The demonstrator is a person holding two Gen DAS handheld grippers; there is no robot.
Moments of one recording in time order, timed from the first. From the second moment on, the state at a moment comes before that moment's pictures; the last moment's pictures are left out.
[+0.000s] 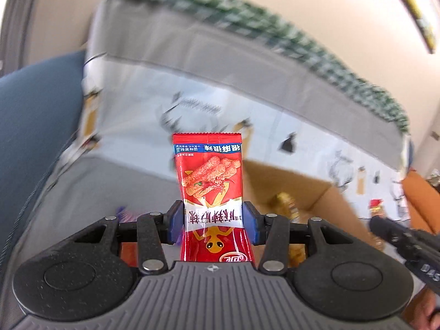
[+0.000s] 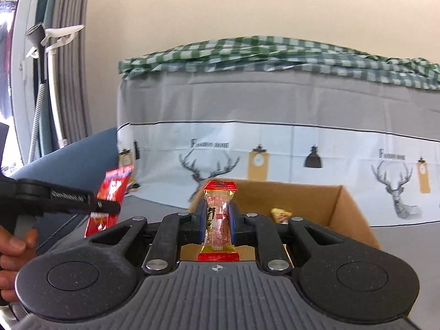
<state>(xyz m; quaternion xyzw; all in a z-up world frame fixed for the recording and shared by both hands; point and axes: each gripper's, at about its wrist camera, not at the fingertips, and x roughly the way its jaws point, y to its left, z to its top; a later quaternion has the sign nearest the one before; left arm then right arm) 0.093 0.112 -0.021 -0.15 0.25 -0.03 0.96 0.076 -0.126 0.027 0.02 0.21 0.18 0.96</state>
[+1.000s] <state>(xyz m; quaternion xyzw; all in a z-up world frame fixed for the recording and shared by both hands) 0.101 -0.007 -0.024 -0.13 0.21 -0.15 0.96 0.080 -0.196 0.016 0.04 0.20 0.08 0.98</state>
